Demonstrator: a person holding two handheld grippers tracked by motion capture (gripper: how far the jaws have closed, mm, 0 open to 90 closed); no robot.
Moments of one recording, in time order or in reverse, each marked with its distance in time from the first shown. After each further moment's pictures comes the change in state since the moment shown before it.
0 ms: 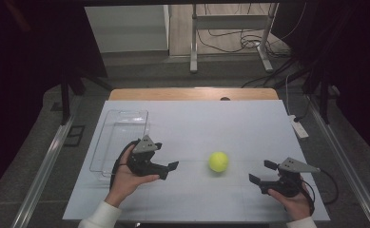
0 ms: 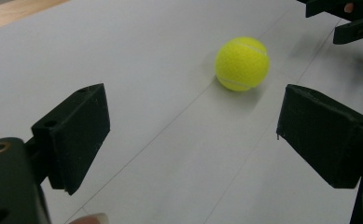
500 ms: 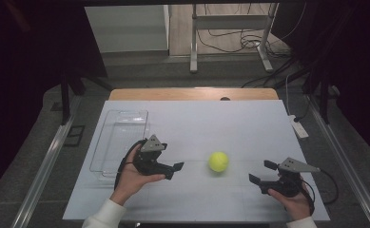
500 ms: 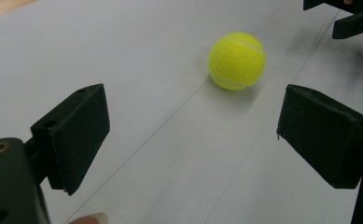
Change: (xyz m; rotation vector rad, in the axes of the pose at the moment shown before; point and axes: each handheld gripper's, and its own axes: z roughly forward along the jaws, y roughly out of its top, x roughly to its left) left arm -0.005 0.006 0.014 0.035 -0.016 0.015; right arm -0.001 0.000 0.000 0.001 0.003 0.000
